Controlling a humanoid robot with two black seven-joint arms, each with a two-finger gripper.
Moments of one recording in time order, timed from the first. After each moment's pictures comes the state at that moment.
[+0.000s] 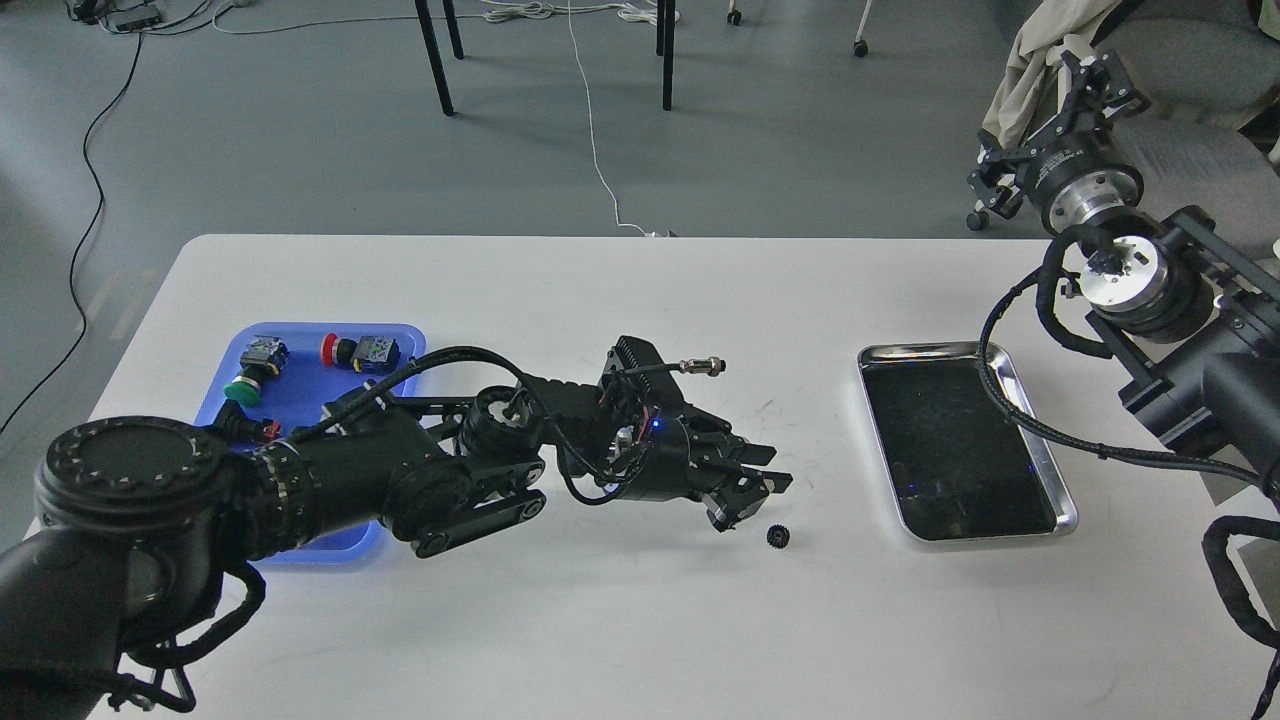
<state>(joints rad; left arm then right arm) -1.02 -0.04 0.08 -0.77 1.67 0.02 -0.49 0.94 -0.35 0.70 0.60 0.13 0.01 0.21</state>
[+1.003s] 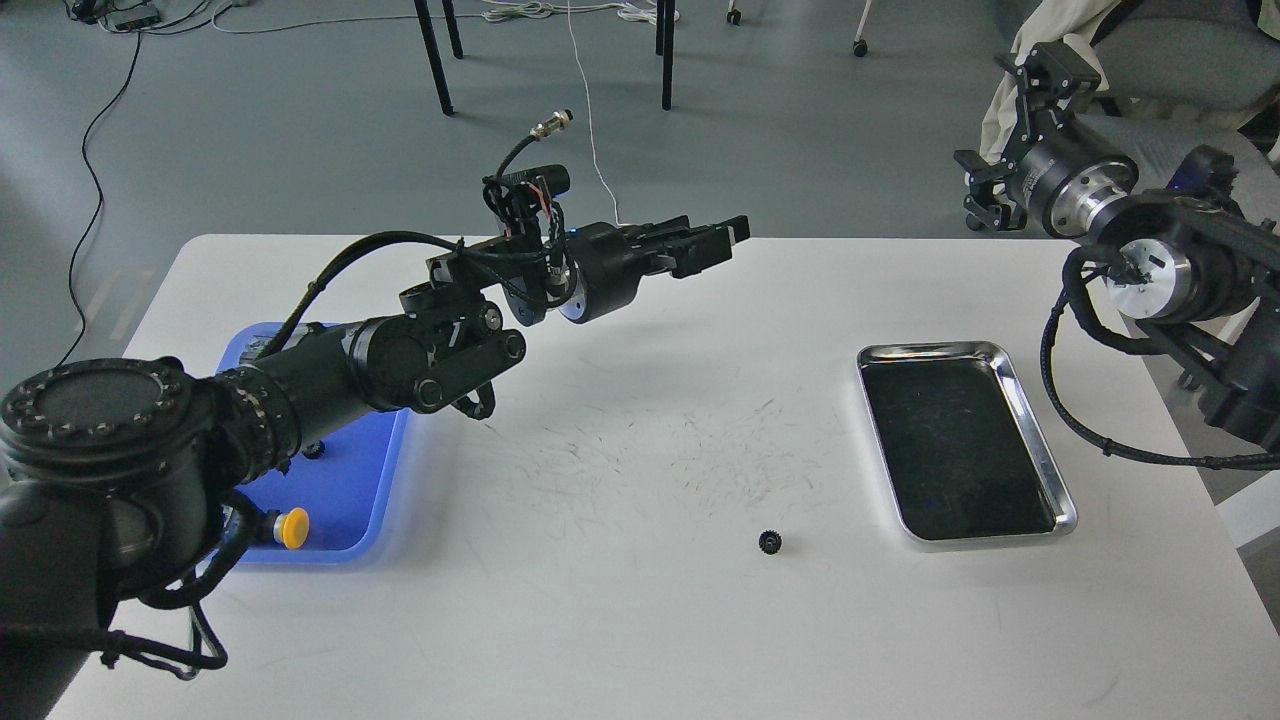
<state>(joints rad) -1.14 0.02 -0.03 -0.49 0.98 0.01 -0.49 1.11 -0.56 0.18 0.85 -0.10 0.02 0.18</state>
